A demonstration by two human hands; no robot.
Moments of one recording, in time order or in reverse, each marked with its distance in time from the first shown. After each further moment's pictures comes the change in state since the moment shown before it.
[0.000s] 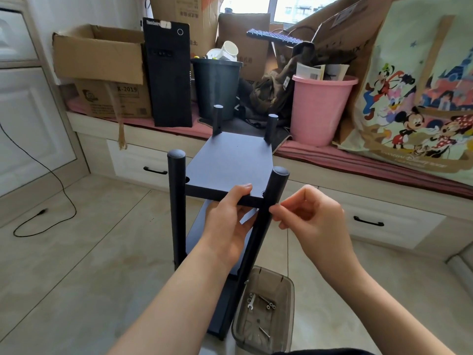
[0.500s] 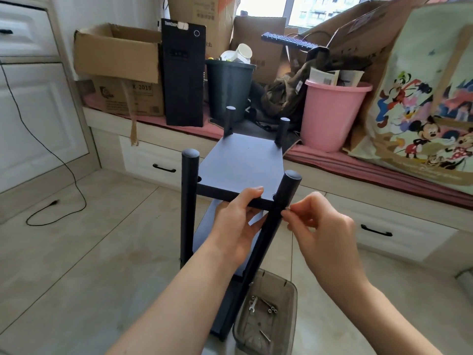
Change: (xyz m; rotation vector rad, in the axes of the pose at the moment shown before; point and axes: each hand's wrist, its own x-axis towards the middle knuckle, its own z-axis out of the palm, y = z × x) left_hand -0.004 0.004 0.000 -0.025 -0.049 0.004; right_hand -0.005 -0.003 0.007 -0.285 0.085 -0.178
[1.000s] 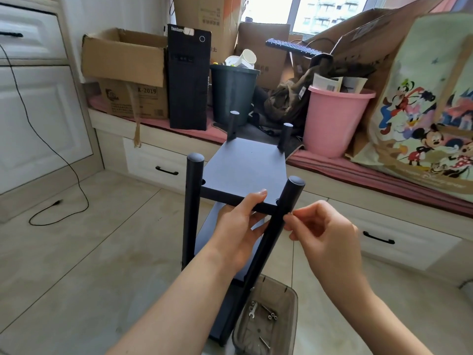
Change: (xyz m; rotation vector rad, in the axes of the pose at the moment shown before) left_hand -0.001 0.001 -0.003 0.042 -0.018 -0.008; right_hand 0.000 0.001 -0.001 0.169 -0.029 0.136
